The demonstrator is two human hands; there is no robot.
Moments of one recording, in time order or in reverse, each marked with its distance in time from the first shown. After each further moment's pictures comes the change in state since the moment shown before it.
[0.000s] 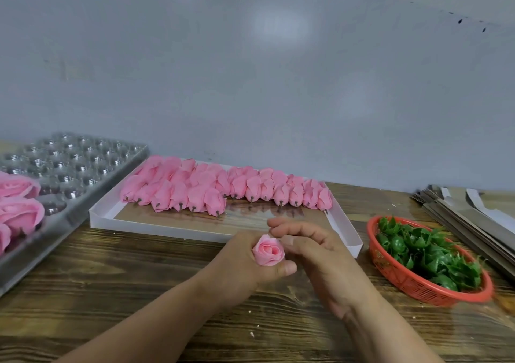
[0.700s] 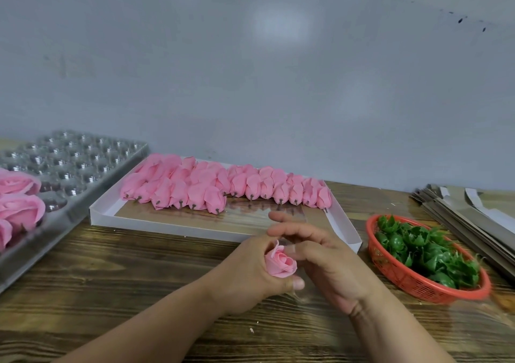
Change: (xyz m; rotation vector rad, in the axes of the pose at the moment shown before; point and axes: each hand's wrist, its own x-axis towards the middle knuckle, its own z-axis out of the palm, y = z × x) left_hand 0.002 -0.012 0.008 0.133 -0.016 -0.046; right_hand -0.002 -0.005 -0.006 0.031 -0.132 0.103
